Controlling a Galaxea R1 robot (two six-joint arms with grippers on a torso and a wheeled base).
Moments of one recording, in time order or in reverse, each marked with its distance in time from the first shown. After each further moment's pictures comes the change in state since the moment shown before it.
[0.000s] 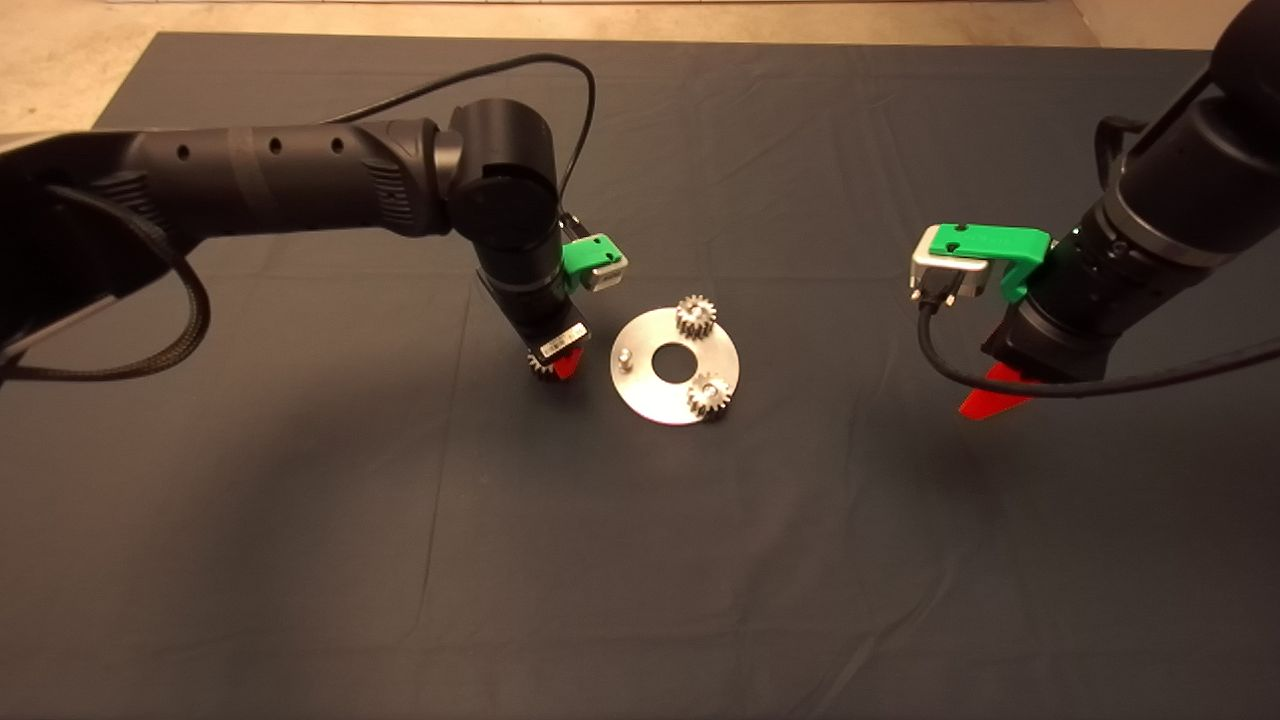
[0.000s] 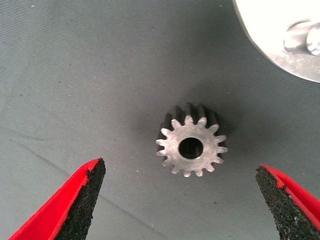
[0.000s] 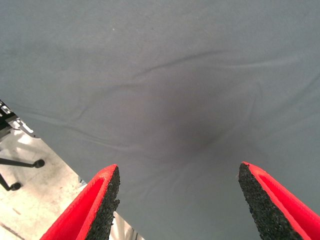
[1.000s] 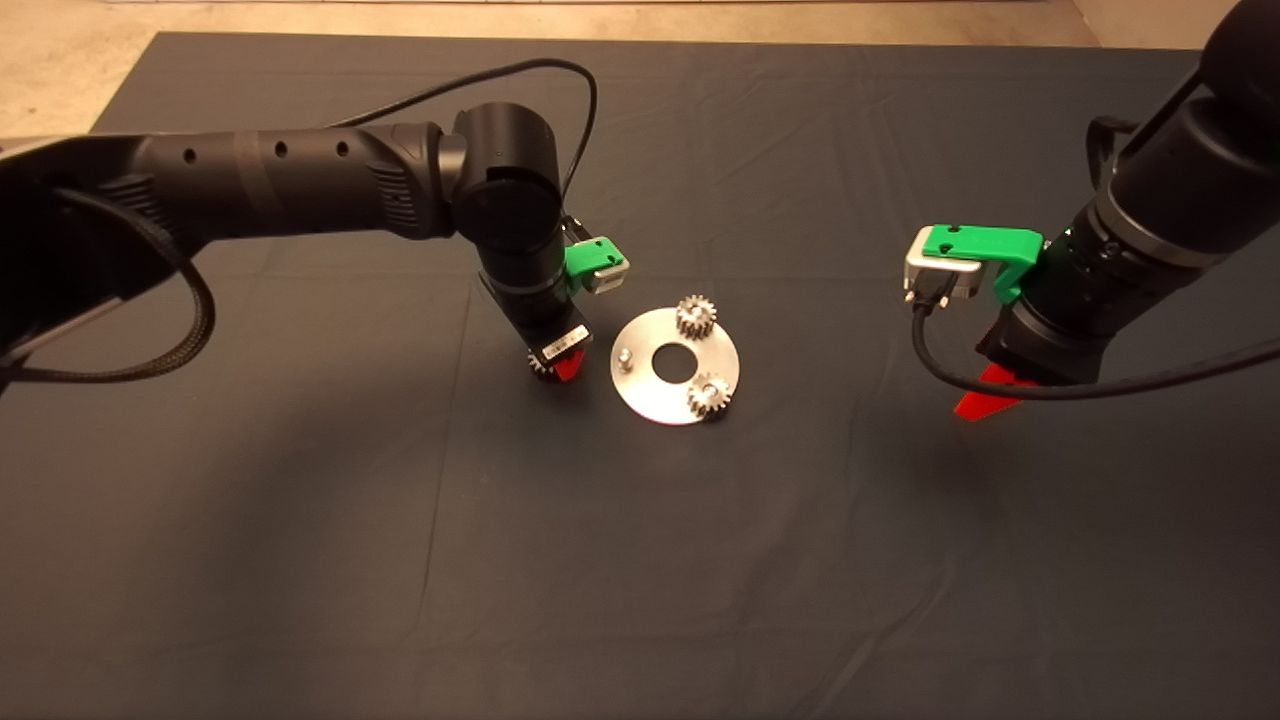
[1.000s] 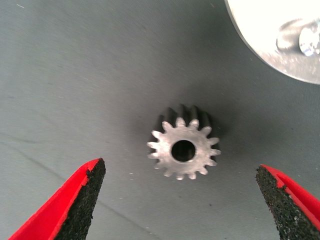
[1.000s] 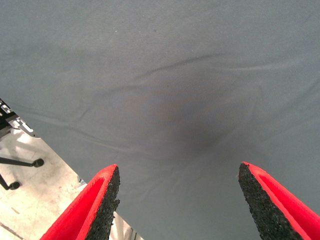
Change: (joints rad) left arm 0.008 0.008 -0.001 0.000 0.000 0.000; right arm 0.000 0.006 -0.001 0.000 0.000 0.000
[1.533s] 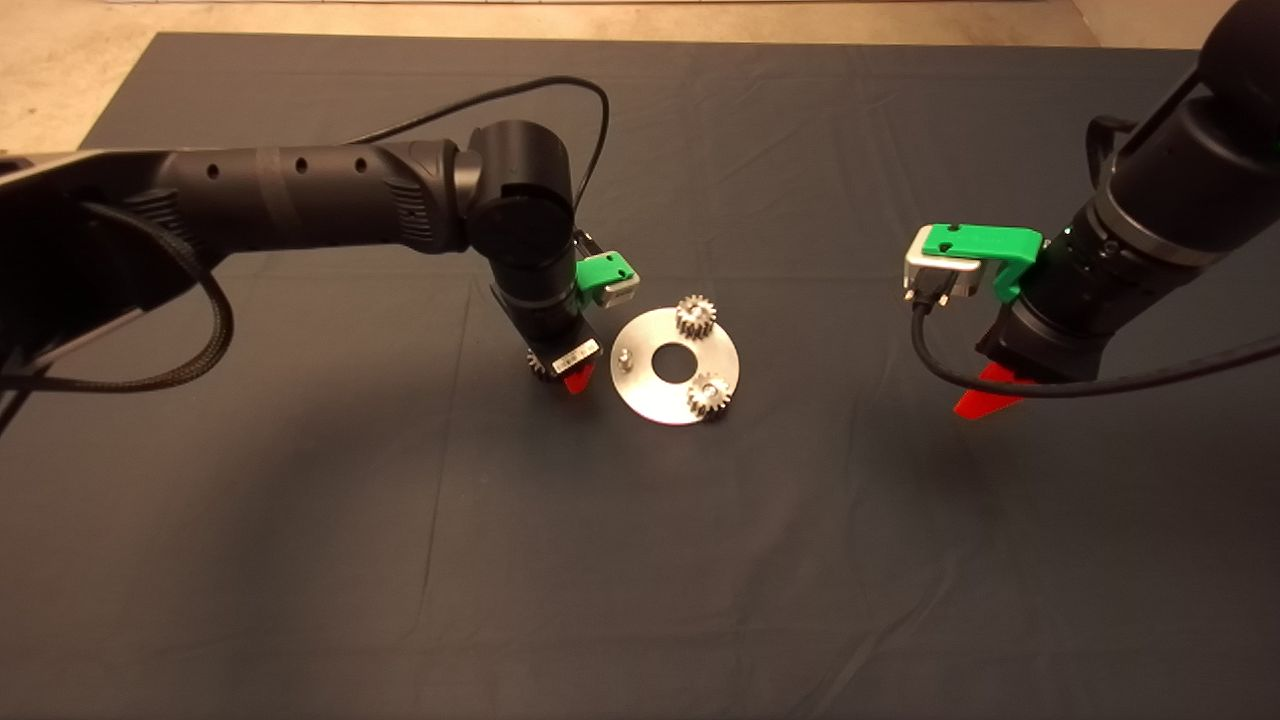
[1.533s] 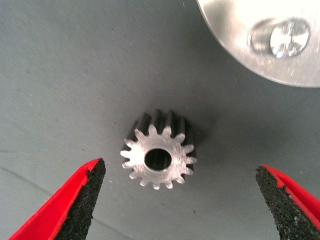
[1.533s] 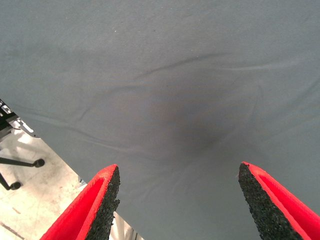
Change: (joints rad) left arm 0.022 0.013 0.000 0.000 0.000 -0.001; right arm -0.003 0.000 -0.004 0.001 0.000 0.000
